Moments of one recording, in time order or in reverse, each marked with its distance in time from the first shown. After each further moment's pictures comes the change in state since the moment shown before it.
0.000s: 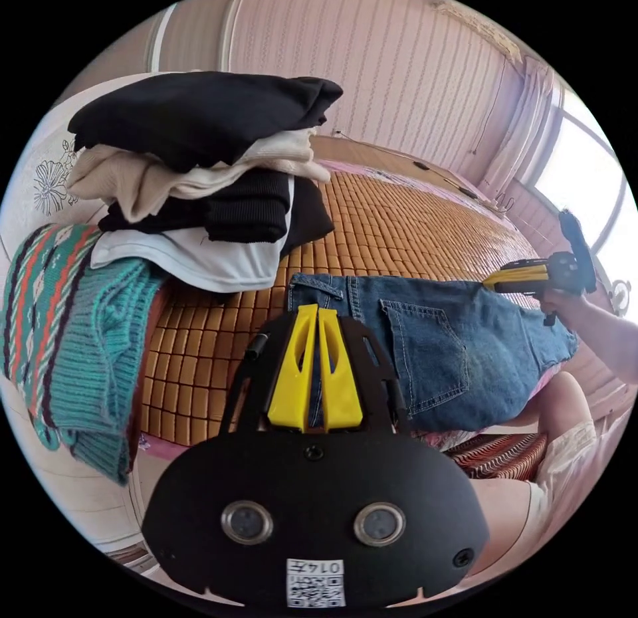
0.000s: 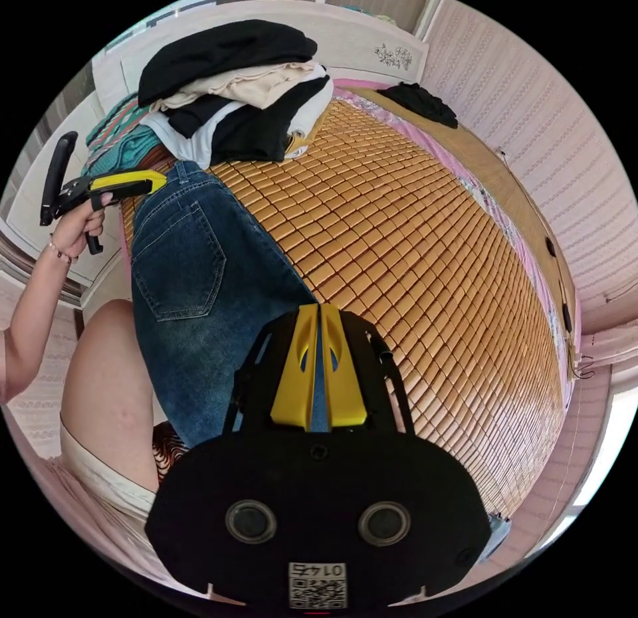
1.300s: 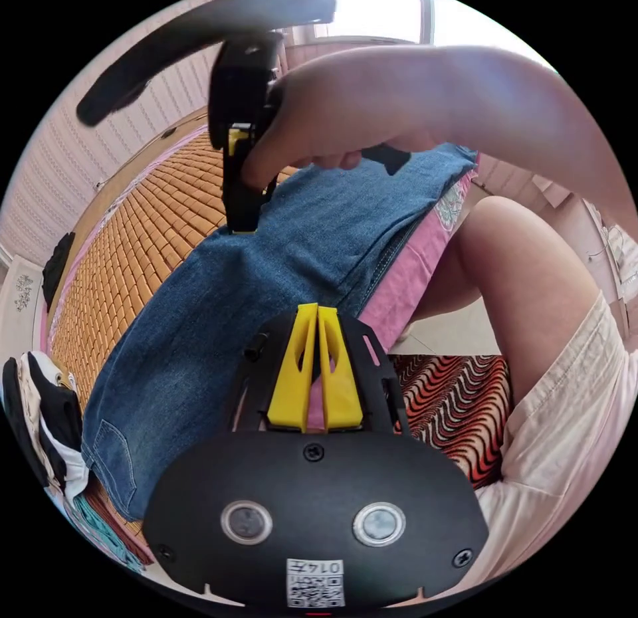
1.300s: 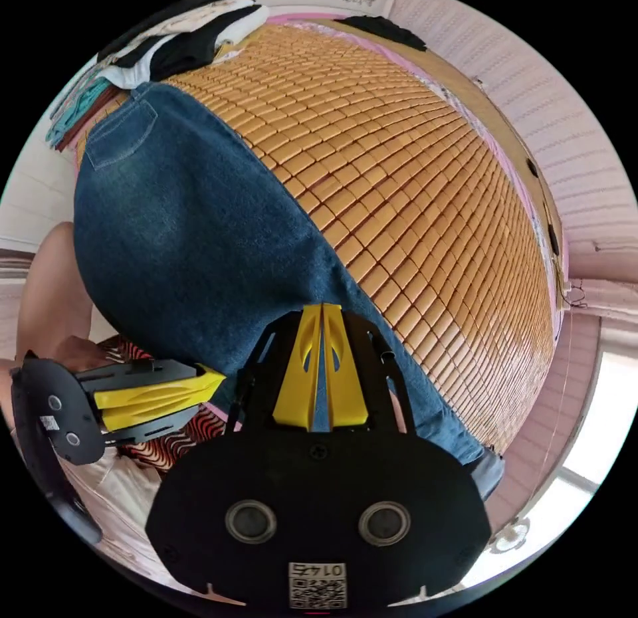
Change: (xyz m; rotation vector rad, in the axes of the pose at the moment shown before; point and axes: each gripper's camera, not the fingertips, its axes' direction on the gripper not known) left arm 0.599 0.217 0.116 -0.247 0.221 0.814; right arm 0.182 0.122 0.019 -0.331 0.094 0.041
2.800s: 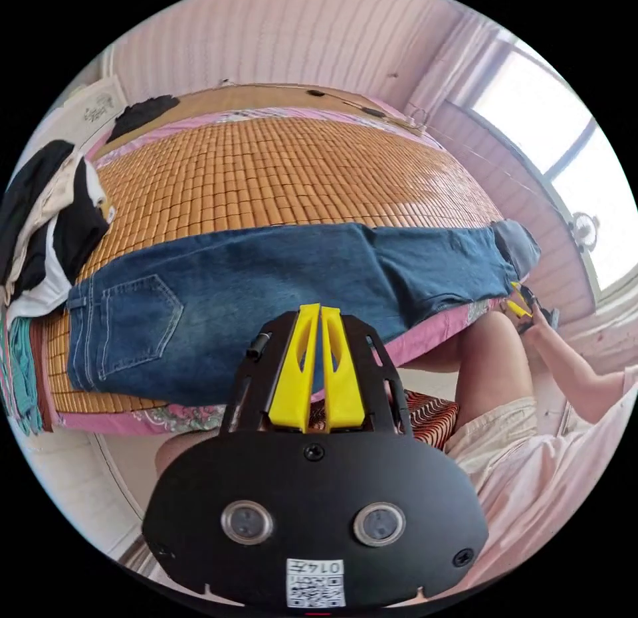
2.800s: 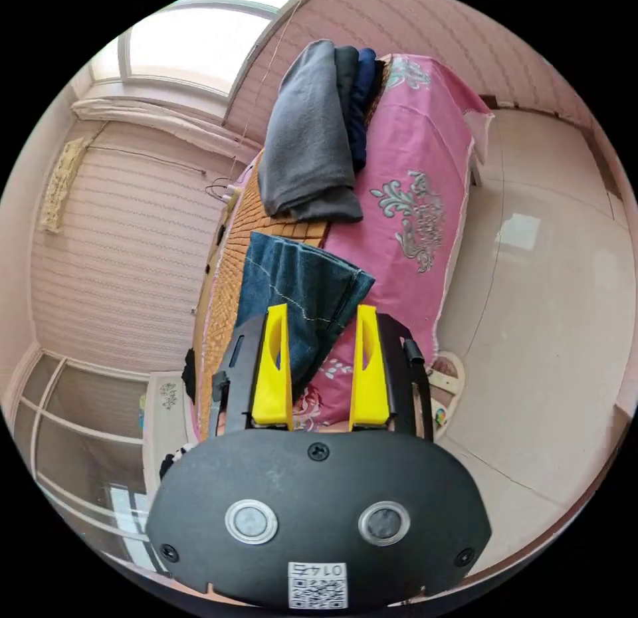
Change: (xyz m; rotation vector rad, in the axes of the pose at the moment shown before) left arm -0.089 0.046 -0.015 0.027 0.072 -0.639; right arm 0.294 0.808 0.143 0.847 -0.590 1.792
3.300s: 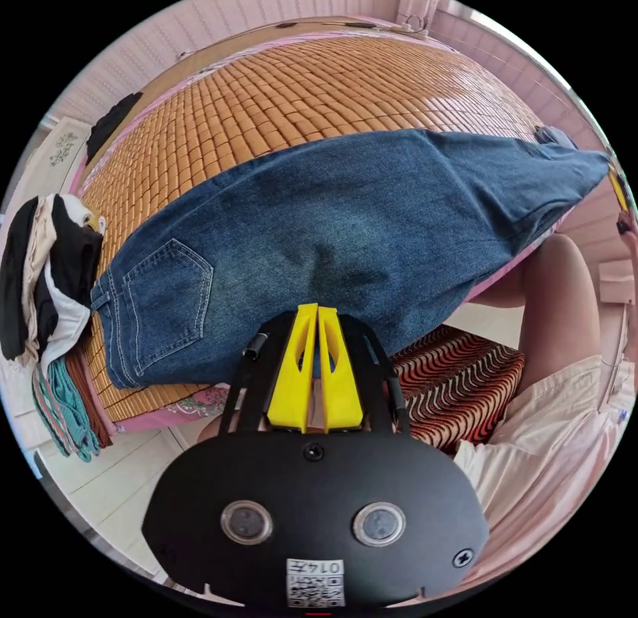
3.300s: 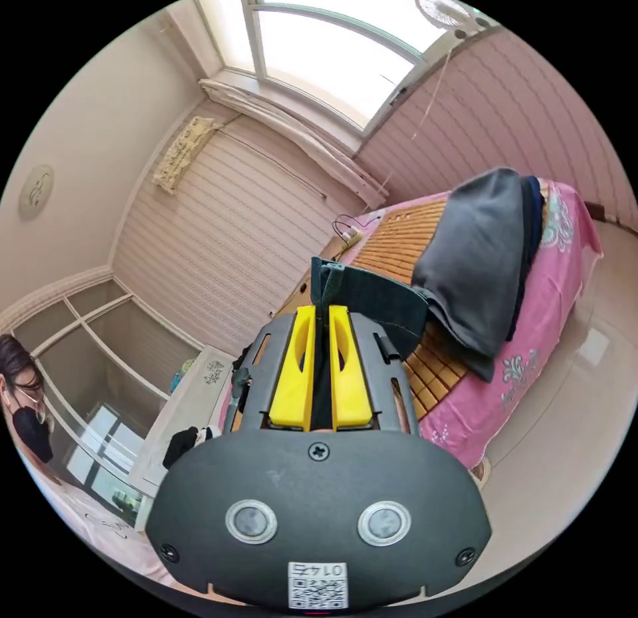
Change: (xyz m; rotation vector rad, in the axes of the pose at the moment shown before) left arm 0.010 -0.027 0.048 -0.300 -0.212 0.197; right arm -0.089 -0.047 -0.129 0.165 -0.297 -0.383
